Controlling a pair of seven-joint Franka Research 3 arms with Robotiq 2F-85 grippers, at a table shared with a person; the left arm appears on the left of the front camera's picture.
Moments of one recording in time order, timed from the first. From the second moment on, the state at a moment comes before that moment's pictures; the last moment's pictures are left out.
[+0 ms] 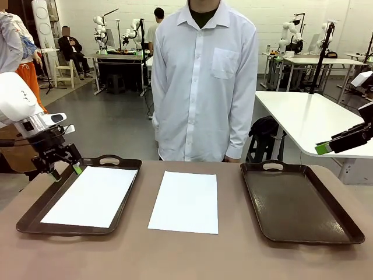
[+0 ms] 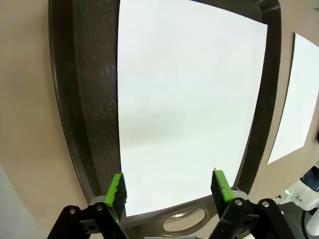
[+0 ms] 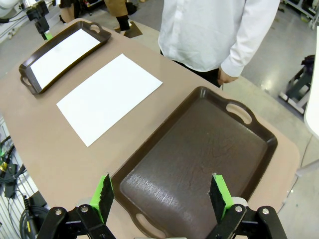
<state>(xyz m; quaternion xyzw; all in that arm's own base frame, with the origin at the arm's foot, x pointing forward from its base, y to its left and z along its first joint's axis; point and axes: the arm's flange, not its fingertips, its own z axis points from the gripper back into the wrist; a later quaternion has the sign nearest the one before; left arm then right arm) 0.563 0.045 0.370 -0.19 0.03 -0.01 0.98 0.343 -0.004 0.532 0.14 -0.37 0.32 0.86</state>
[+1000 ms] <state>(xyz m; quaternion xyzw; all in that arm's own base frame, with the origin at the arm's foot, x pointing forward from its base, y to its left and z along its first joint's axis) 0.563 0.043 0.371 -0.19 0.02 -0.01 0.98 0.343 -0.004 0.532 0.14 -0.37 0.32 0.86</state>
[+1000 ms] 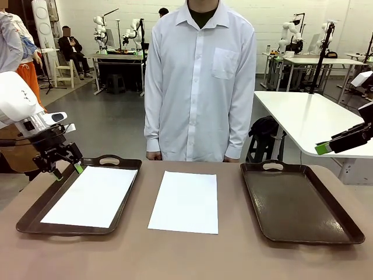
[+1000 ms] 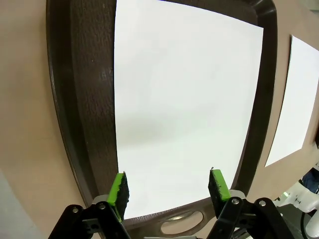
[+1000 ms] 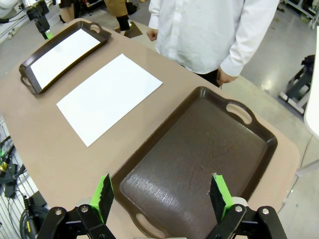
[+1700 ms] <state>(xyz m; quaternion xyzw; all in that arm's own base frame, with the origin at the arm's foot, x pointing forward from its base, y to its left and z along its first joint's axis) 0.576 -0.049 0.394 -0.11 0.03 -0.11 0.99 0.343 -0.004 0.532 0.14 -0.37 0.32 0.86</state>
